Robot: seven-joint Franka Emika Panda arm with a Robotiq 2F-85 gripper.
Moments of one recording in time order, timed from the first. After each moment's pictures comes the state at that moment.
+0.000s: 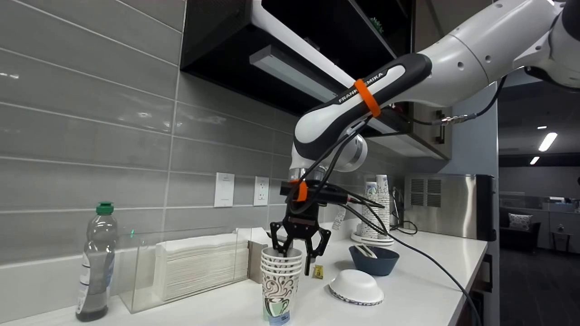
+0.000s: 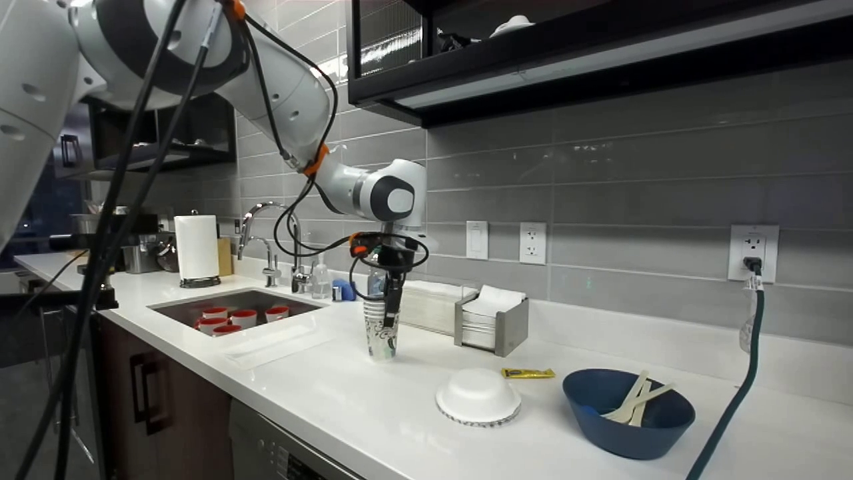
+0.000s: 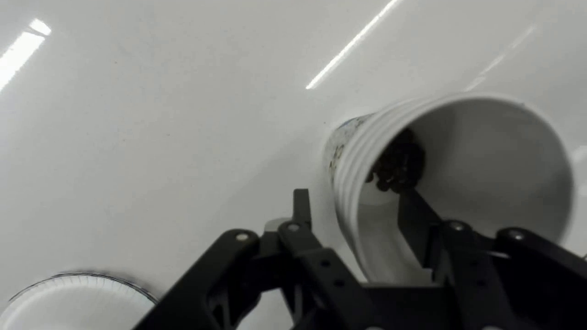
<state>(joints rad) 0.14 0.36 0.04 -1.76 0.15 2.10 0.79</state>
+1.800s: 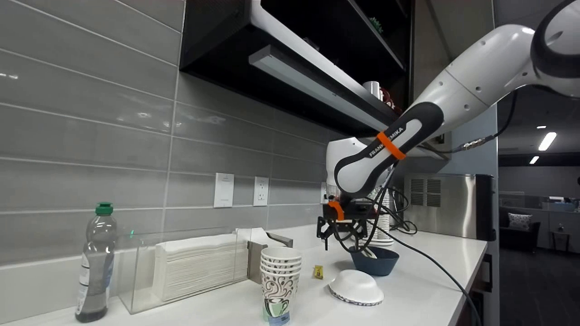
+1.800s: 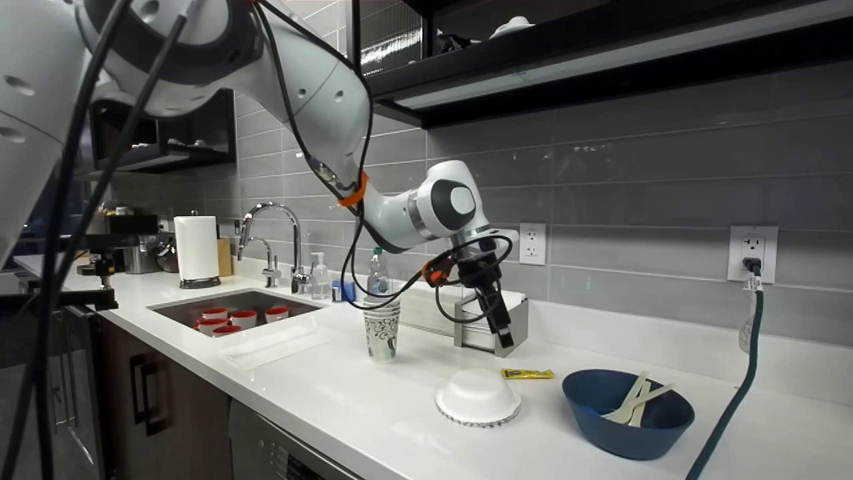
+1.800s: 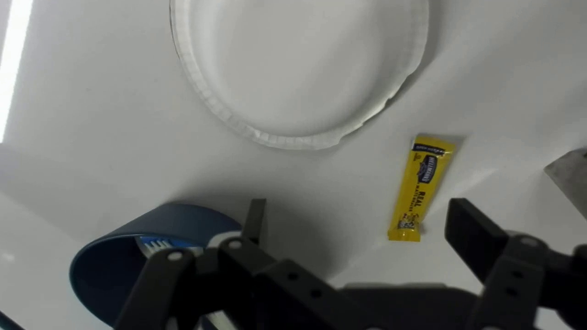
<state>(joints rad) 0.02 0.40 -0.12 -1.78 -0.34 2.36 0.95</state>
